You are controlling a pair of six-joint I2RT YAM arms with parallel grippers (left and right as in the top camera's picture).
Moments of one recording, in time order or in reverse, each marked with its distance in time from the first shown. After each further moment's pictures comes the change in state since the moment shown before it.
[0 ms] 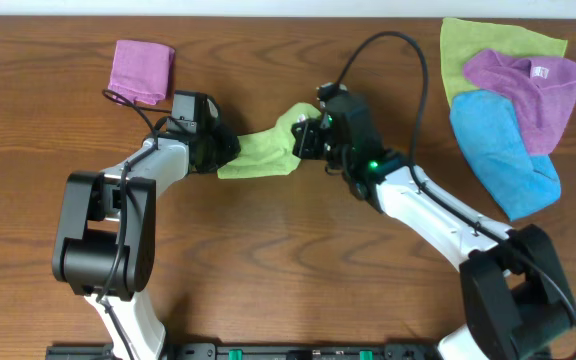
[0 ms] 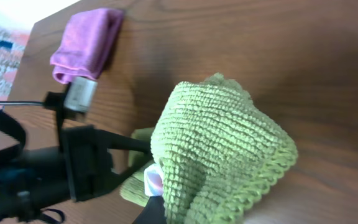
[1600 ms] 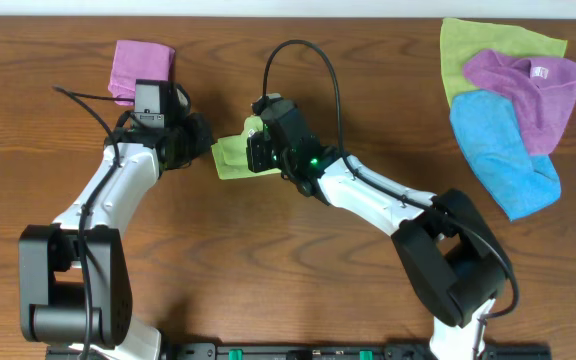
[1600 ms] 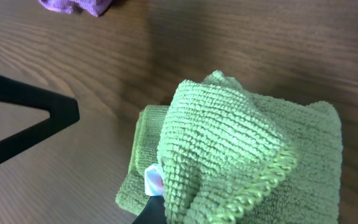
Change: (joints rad) left arm 0.085 -0.237 0.001 -0.189 -0.079 0.082; right arm 0.165 0.253 0.190 -0.028 0.074 -0.164
